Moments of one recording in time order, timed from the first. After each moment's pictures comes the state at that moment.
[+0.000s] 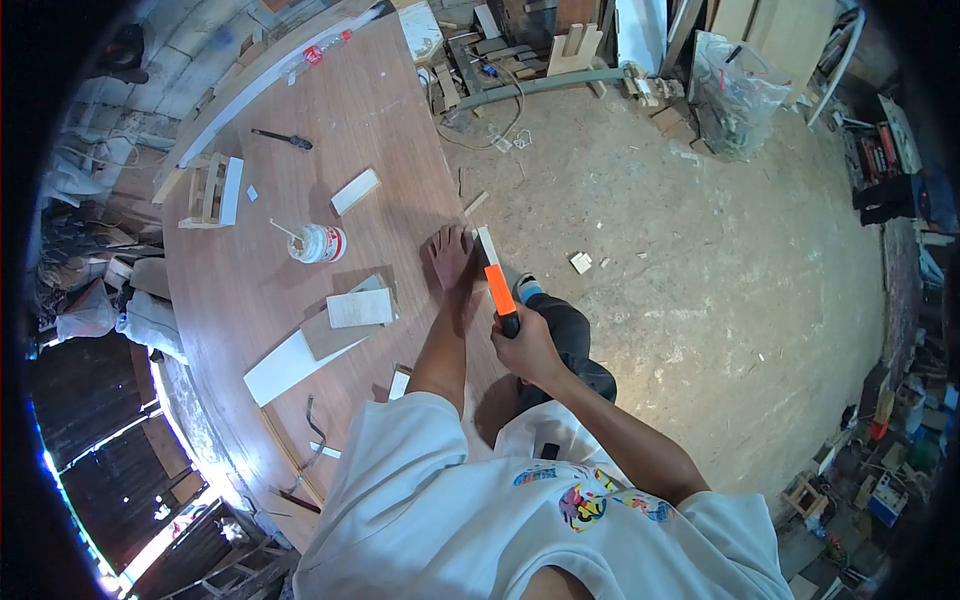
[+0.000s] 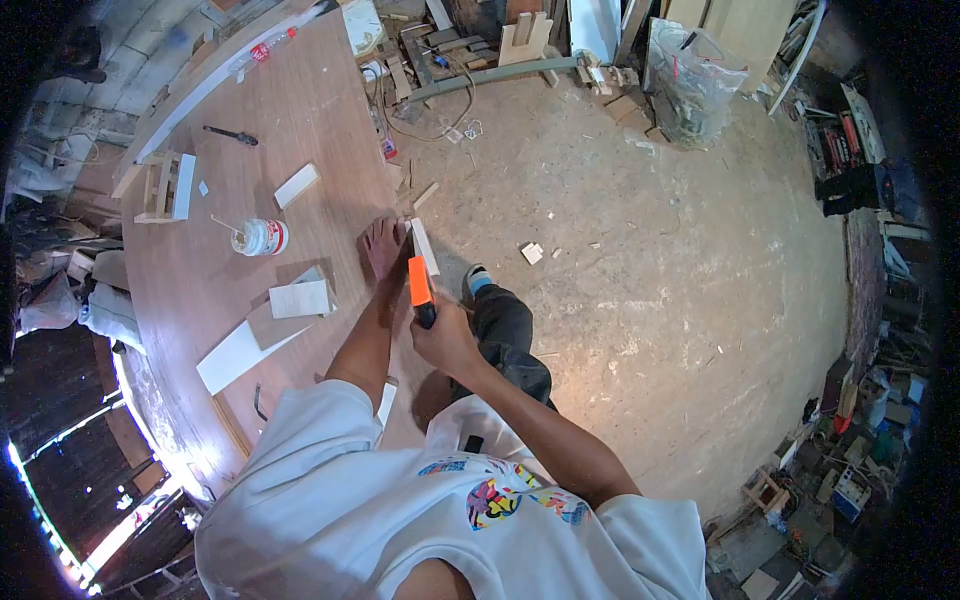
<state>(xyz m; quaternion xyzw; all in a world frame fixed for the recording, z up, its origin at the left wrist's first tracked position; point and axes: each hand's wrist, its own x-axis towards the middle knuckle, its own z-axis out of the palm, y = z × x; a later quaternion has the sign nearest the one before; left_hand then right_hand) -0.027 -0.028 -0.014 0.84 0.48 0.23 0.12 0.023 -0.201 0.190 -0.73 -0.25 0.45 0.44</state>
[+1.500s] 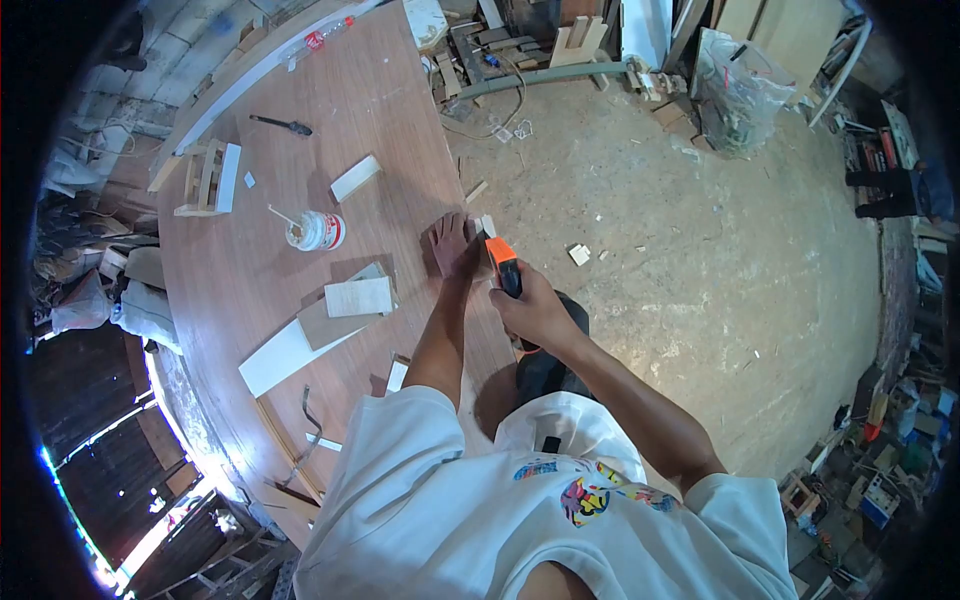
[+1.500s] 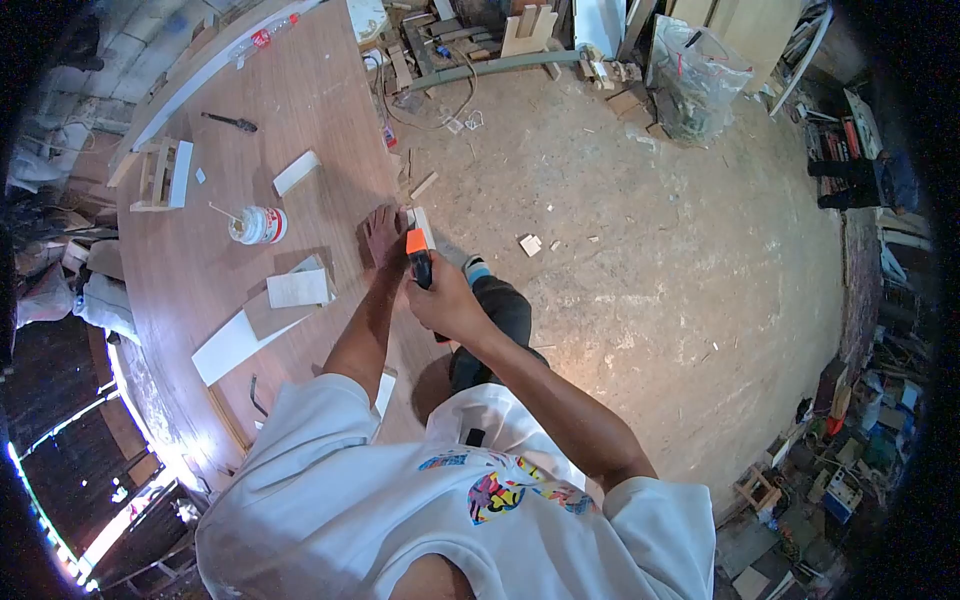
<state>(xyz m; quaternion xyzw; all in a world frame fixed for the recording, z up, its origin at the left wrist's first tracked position) -0.026 -0.030 0.005 0.84 0.47 0.20 0.17 0.050 -0.171 0.209 -0.66 -0.18 0.57 0.47</state>
